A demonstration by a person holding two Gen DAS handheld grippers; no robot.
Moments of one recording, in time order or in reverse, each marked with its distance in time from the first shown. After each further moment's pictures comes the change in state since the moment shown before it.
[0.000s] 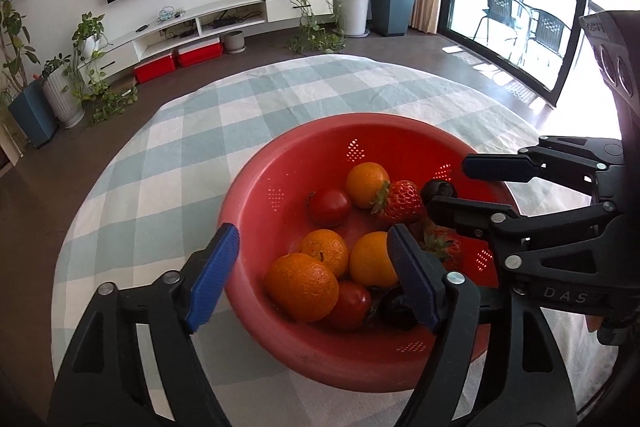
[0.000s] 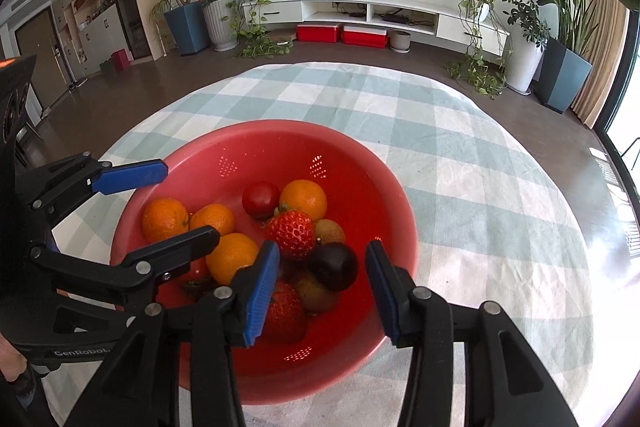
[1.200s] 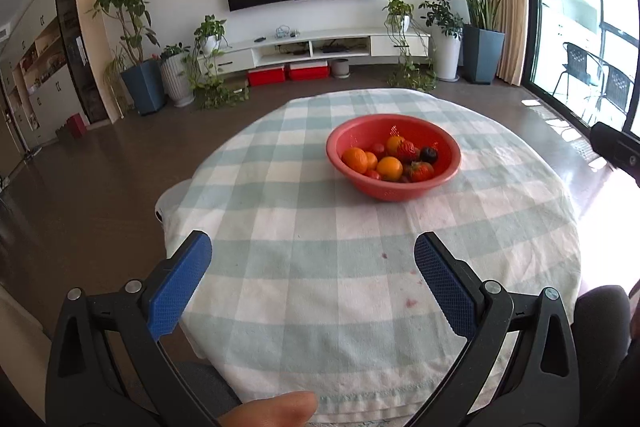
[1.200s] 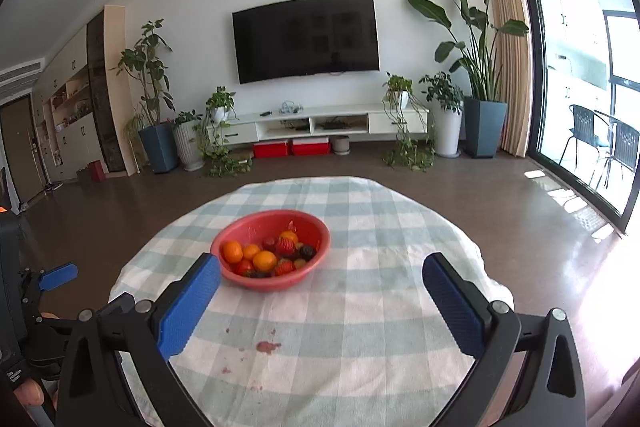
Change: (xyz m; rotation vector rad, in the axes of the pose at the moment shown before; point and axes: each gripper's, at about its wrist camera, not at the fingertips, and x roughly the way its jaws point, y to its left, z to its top) left arm -0.244 -0.080 -0.132 -0.217 -0.107 0.314; right arm -0.235 0.023 -0.112 0.185 -0.356 -0.155
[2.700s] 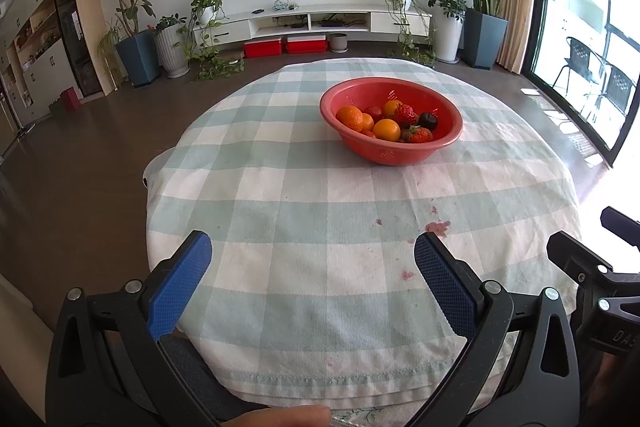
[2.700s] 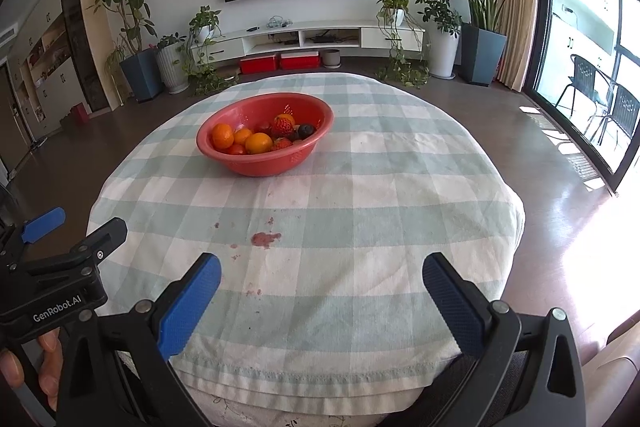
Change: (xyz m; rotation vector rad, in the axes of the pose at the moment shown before) left arm 0.029 0.001 -0.013 -0.039 0.079 -0.020; right arm 0.025 0.019 -0.060 -0.016 0.253 -0.040
